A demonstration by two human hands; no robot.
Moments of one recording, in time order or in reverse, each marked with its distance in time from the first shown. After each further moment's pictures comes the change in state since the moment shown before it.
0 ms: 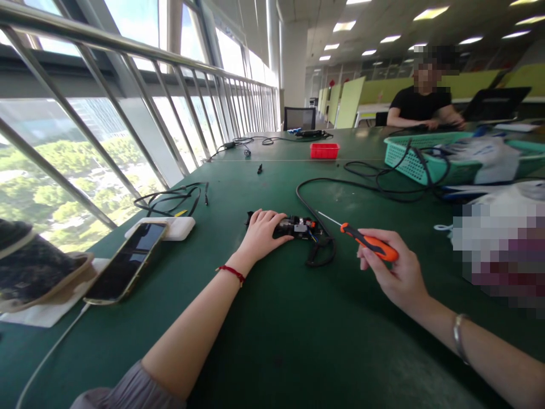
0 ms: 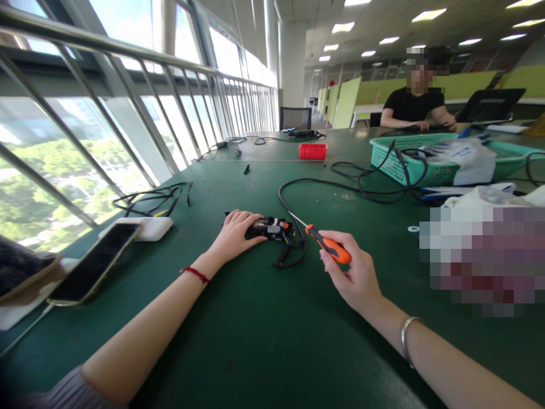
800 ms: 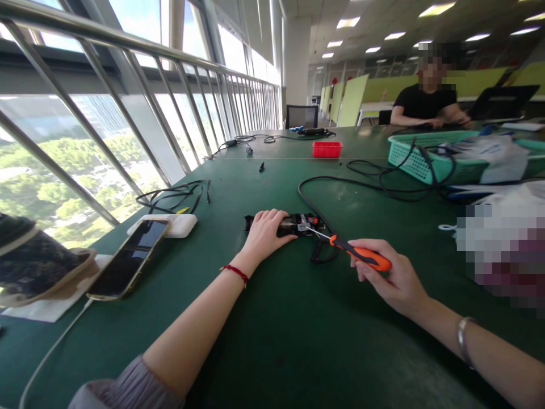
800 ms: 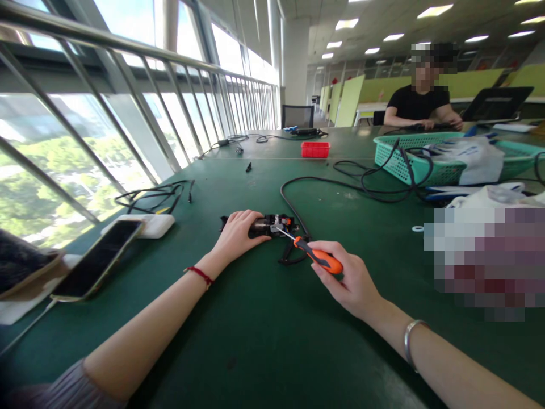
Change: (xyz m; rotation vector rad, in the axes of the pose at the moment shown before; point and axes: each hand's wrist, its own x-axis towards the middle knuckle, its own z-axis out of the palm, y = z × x) left_hand -0.001 0.008 0.000 -0.013 0.067 0.007; right_hand 0.001 -0.010 0.001 -0.021 -0.197 -0.093
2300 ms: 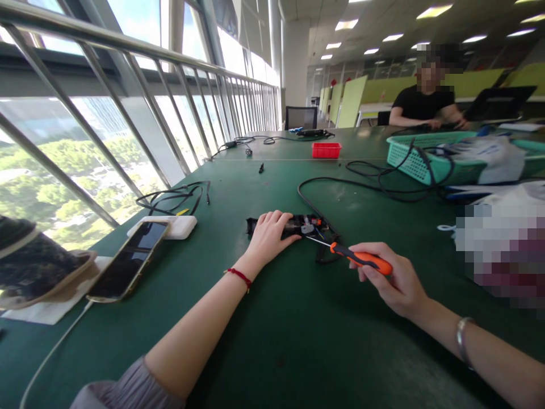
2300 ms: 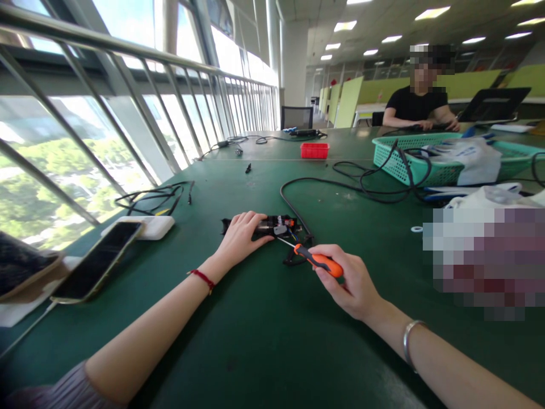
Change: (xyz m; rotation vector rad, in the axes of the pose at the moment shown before) left_hand 0.000 0.012 -0.002 0.052 -0.008 0.009; right_hand -0.003 0.002 -0.001 -0.004 -0.021 -0.046
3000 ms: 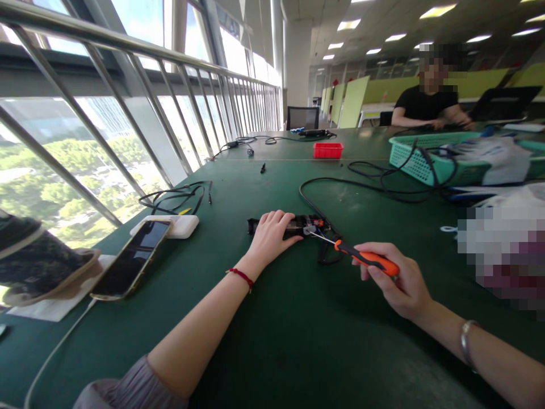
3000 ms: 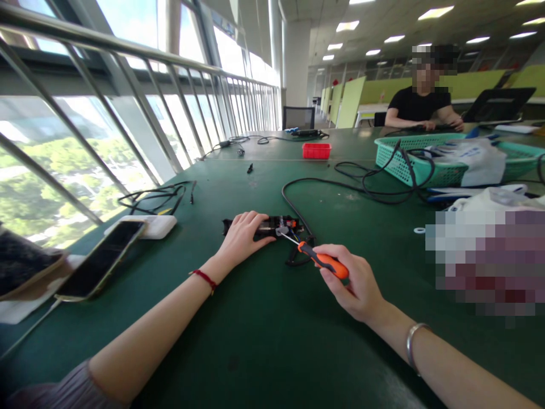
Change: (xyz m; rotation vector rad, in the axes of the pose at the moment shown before) left_hand 0.000 0.001 0.000 0.005 0.006 0.010; right_hand 0.002 -0.003 -0.001 -0.028 0.071 -0.083
